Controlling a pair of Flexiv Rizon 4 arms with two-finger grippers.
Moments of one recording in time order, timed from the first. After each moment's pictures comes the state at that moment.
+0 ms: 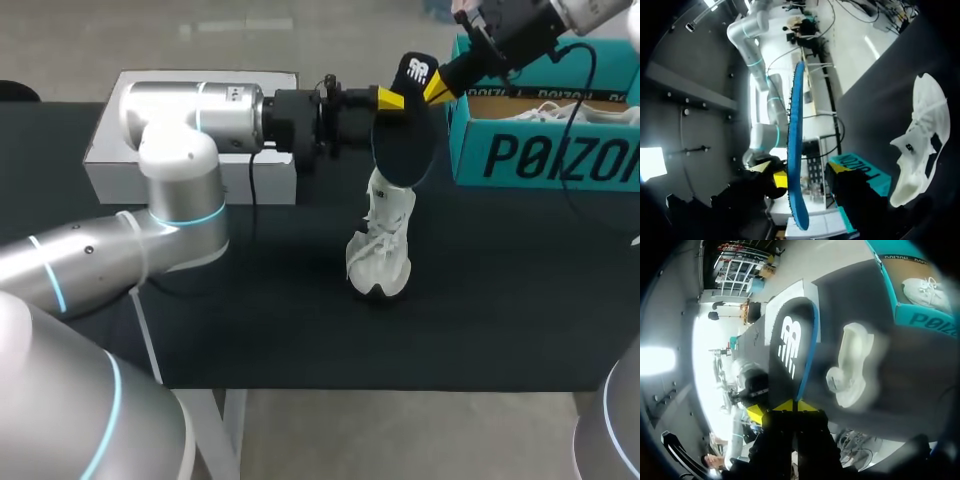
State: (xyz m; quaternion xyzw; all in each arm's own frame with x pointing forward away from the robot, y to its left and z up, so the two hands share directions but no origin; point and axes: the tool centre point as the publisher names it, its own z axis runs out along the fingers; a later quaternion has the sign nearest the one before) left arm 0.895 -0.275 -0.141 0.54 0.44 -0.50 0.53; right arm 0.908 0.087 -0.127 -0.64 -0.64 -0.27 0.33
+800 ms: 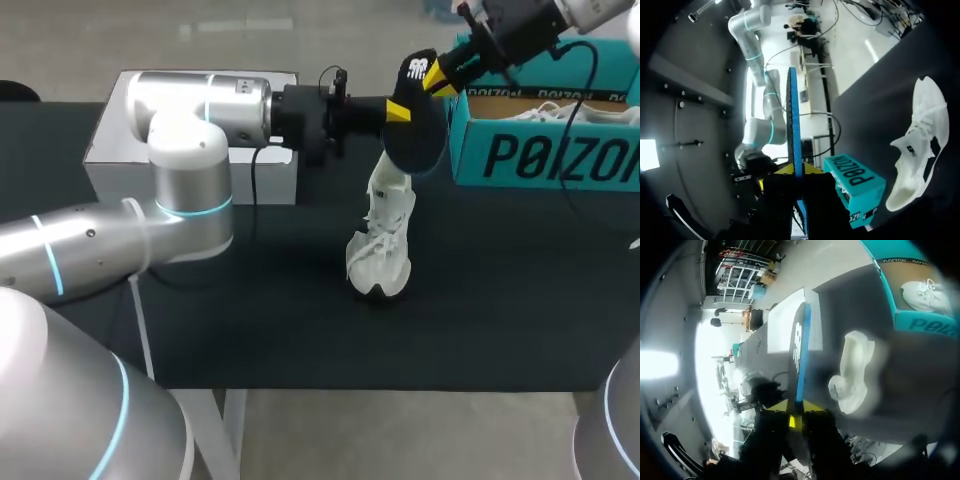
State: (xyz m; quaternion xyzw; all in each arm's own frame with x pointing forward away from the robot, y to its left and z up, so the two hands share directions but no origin) left arm 0.901 -0.289 -0.148 0.54 0.47 -0.49 0.50; right arm 0.923 0.085 -0.121 -0.65 -0.62 -0.30 0.32
